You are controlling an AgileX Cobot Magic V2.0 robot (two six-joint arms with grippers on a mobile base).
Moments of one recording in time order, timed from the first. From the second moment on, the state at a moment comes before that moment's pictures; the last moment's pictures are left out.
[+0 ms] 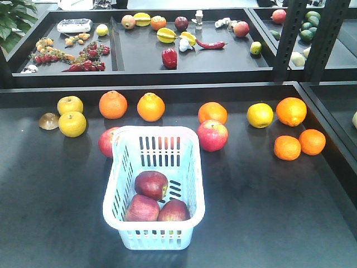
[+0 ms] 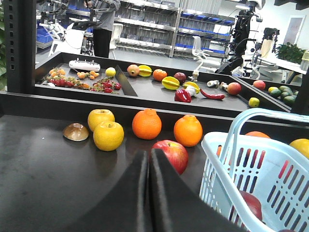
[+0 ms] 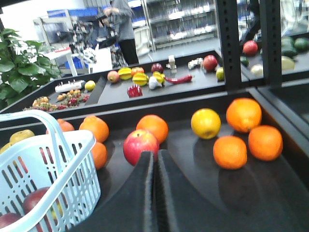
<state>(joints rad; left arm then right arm) -0.02 -0.01 0.03 0.05 0.09 -0.24 0.13 -0.01 0.03 -0.15 0.10 0.28</state>
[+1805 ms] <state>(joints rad) -0.02 -0.01 0.03 0.05 0.09 -0.24 0.04 -0.01 0.03 -0.16 0.12 0.31</state>
